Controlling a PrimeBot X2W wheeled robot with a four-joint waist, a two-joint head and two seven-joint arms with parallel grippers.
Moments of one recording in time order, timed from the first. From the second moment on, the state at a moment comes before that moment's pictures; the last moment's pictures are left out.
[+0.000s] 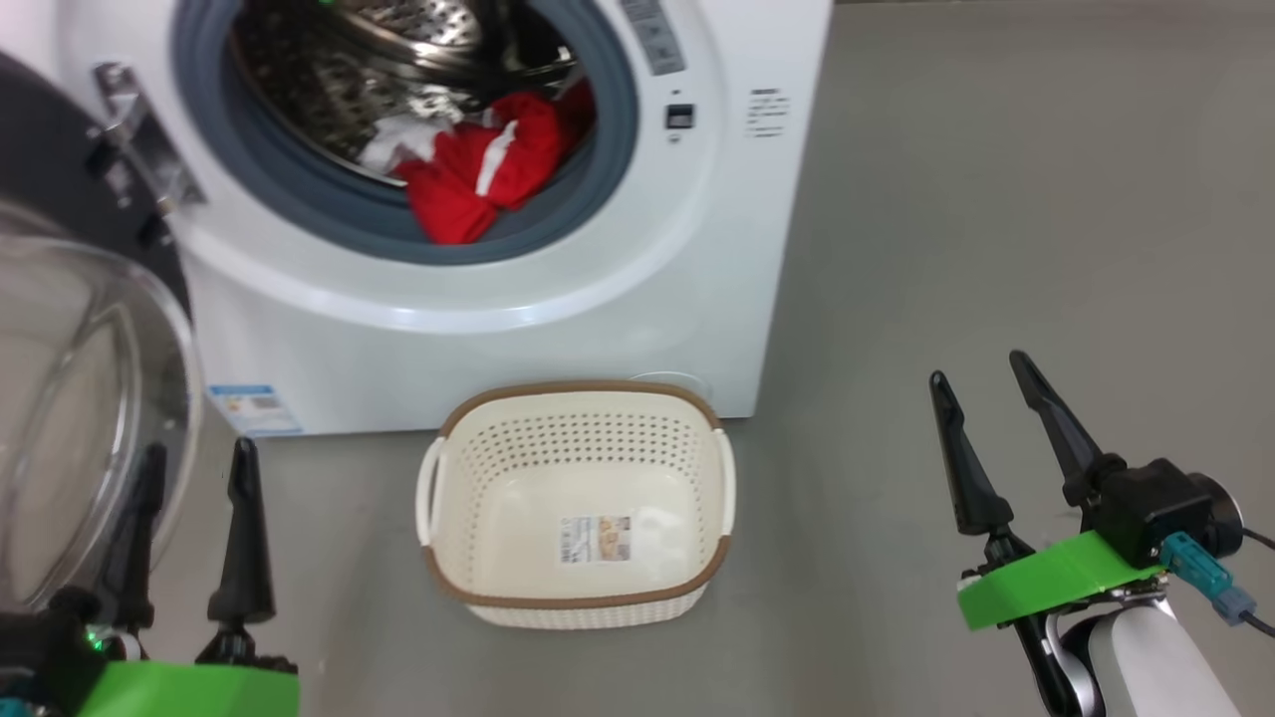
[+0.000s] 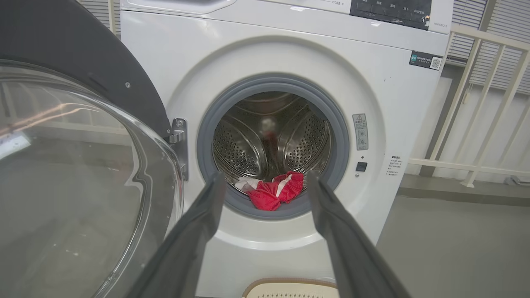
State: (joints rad) left arm -0.09 0.13 0.10 0.01 -0.35 -0.07 -0.21; right arm -0.18 -0.05 0.02 0.20 0.18 0.13 -0.26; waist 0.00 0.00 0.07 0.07
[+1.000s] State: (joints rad) left arm 0.12 0.16 0.07 0.01 -0.33 -0.05 -0.17; right arm -0.02 -0.05 -0.05 0.17 0.12 0.13 -0.26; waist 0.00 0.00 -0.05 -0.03
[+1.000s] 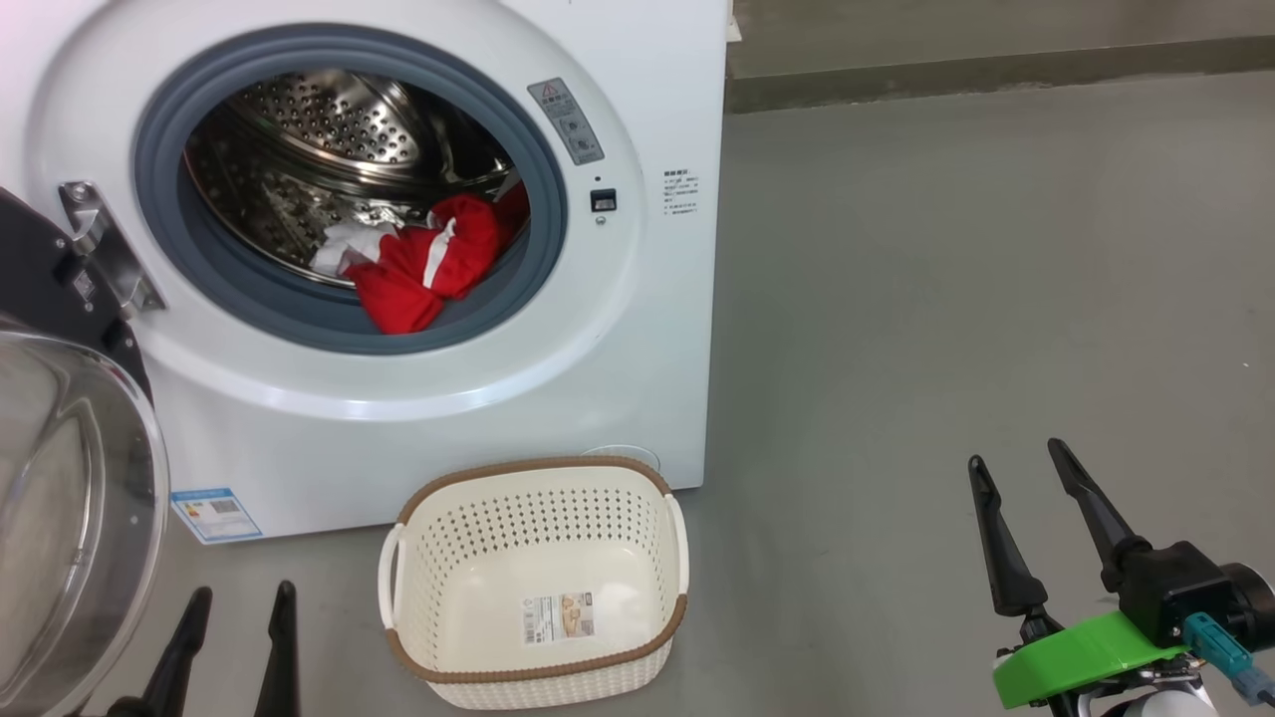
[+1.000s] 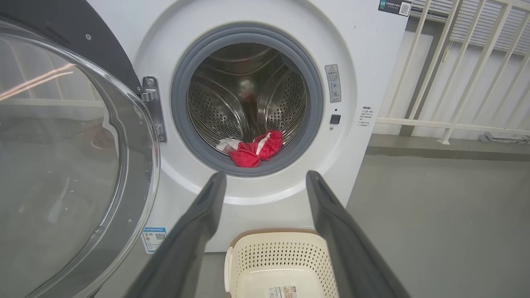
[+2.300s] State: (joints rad) left arm 0.13 0.17 0.05 -0.01 -0.33 -0.01 -0.17; right arm -0.02 -0.04 -0.03 0.17 0.12 0.13 -0.26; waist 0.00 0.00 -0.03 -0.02
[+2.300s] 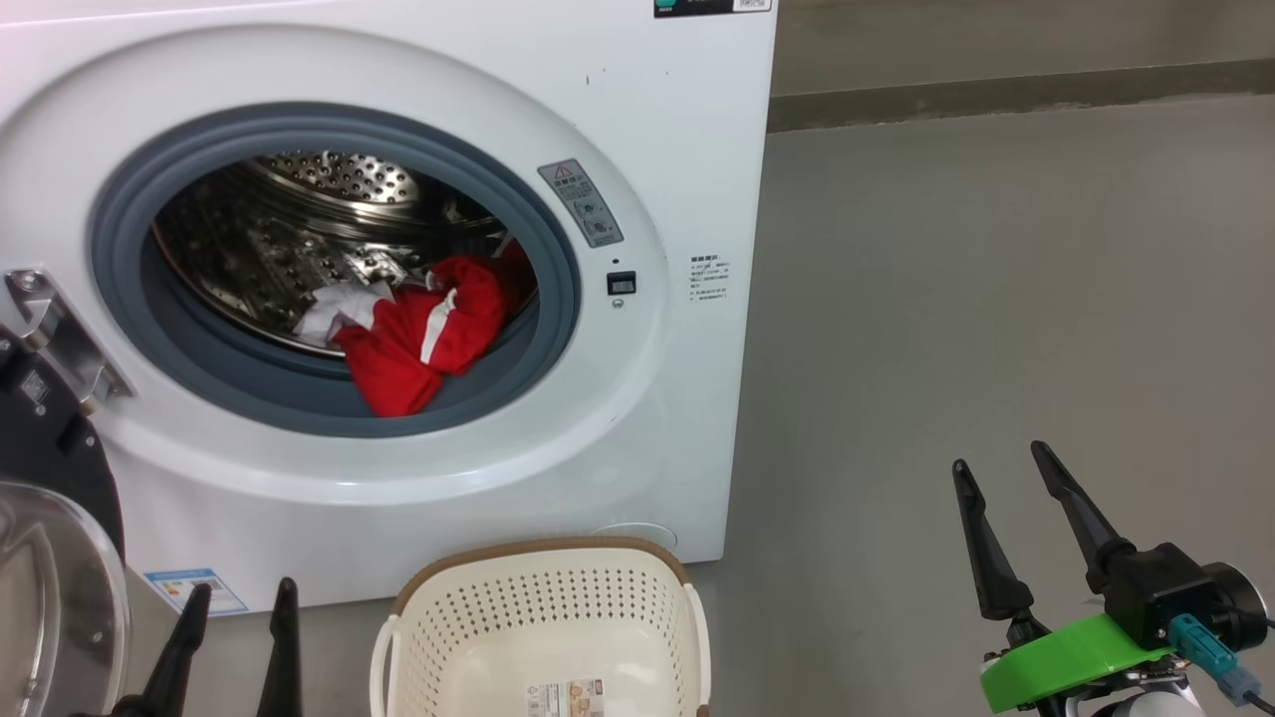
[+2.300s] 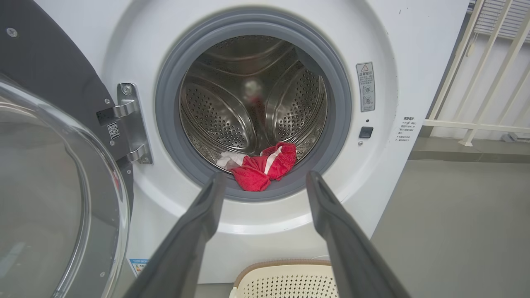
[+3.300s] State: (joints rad) left arm 0.05 0.15 0.04 0.03 -0.39 0.01 -0.18; right arm -0.02 -0.04 -0.01 0.18 0.12 0.13 -0.26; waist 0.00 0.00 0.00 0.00
